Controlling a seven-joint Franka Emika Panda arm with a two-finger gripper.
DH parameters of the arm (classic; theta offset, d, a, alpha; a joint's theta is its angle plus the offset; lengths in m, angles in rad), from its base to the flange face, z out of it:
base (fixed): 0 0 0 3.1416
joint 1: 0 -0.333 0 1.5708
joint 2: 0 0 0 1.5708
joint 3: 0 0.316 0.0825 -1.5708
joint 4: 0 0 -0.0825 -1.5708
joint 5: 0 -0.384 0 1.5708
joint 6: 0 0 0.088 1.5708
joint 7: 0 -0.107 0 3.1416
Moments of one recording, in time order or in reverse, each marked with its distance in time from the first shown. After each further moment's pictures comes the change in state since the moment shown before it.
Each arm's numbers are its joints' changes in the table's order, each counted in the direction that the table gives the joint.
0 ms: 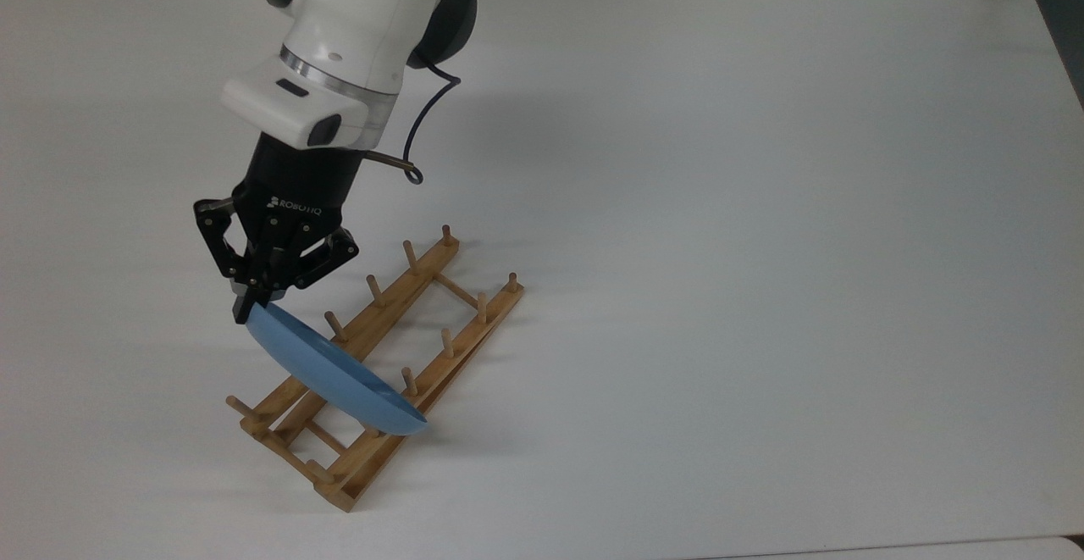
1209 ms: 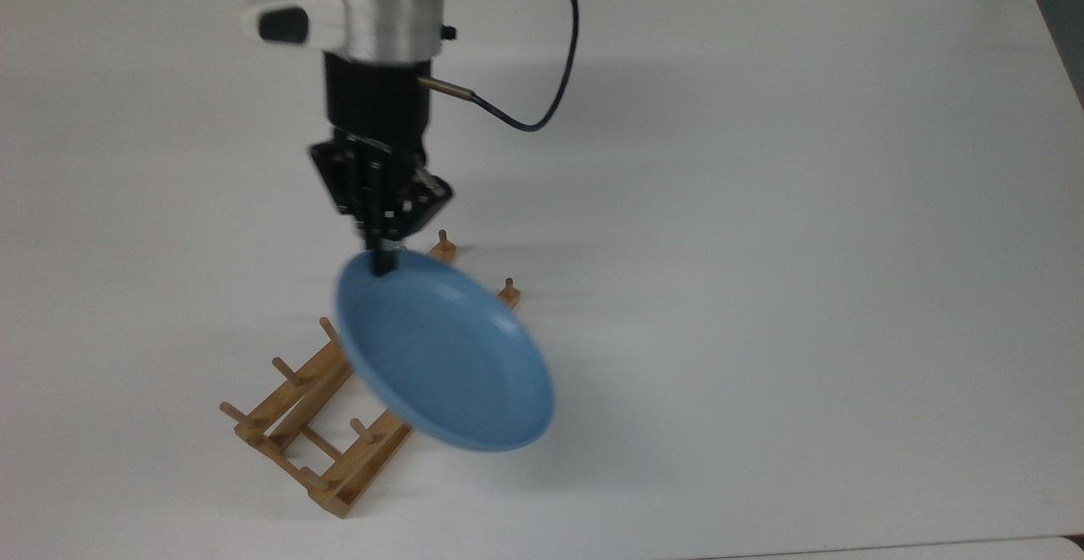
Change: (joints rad) arm -0.078 -0.123 0.040 0.042 -0.645 0.189 -0.570
